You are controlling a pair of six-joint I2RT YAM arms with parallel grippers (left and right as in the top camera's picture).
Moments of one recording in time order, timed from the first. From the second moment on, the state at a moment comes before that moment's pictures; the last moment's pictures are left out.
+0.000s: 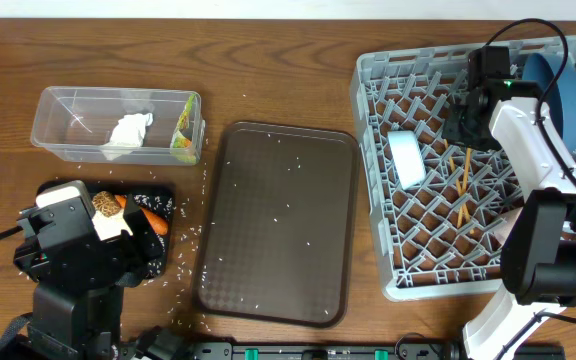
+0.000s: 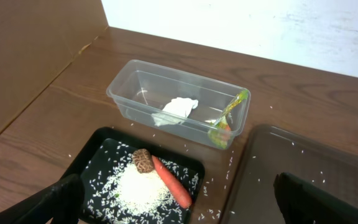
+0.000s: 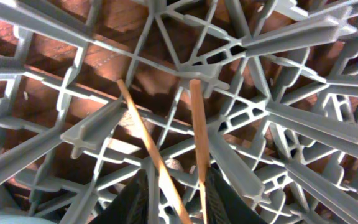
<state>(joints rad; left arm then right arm) -0.47 0.68 1.28 -1.25 -0.66 -0.46 -0.03 1.92 1.48 -0.88 0.16 0.26</state>
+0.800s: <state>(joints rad) -0.47 0.68 1.28 -1.25 -0.66 -0.46 -0.06 1.86 1.49 -0.88 0.20 0.20</state>
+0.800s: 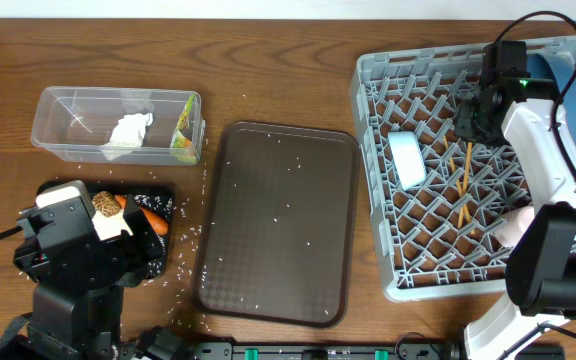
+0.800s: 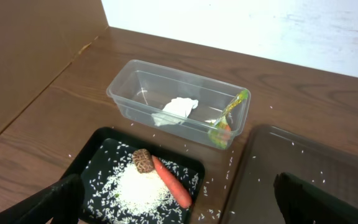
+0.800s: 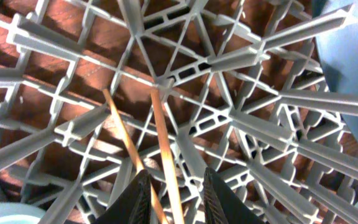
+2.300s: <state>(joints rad) -0.47 0.68 1.28 -1.25 -0.66 -0.46 -0.06 1.81 1.46 -0.81 0.17 0.13</state>
